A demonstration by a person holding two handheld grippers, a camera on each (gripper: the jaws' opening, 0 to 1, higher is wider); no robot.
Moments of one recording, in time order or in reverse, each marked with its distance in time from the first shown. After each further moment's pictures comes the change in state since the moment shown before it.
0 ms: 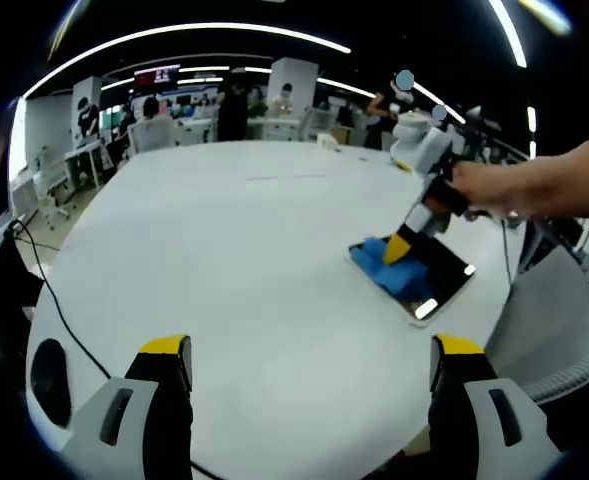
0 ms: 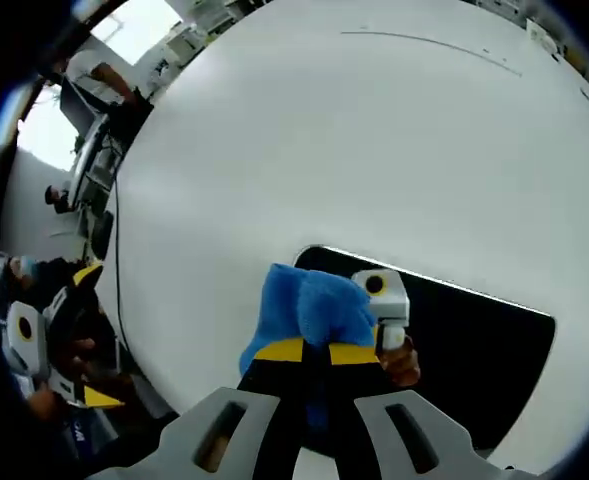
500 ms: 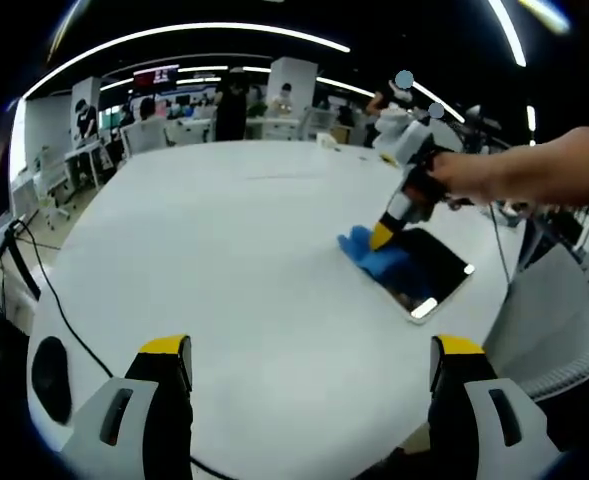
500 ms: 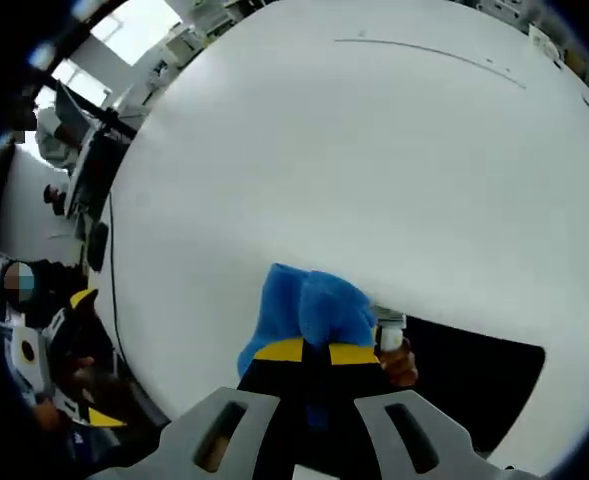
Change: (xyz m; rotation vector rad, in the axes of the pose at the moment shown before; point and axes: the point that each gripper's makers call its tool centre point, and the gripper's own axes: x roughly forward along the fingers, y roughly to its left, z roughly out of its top) left arm -0.004 -0.002 -0.003 0.000 0.002 0.002; right arm -0.008 -0.001 0.016 -0.005 -0.010 -0.012
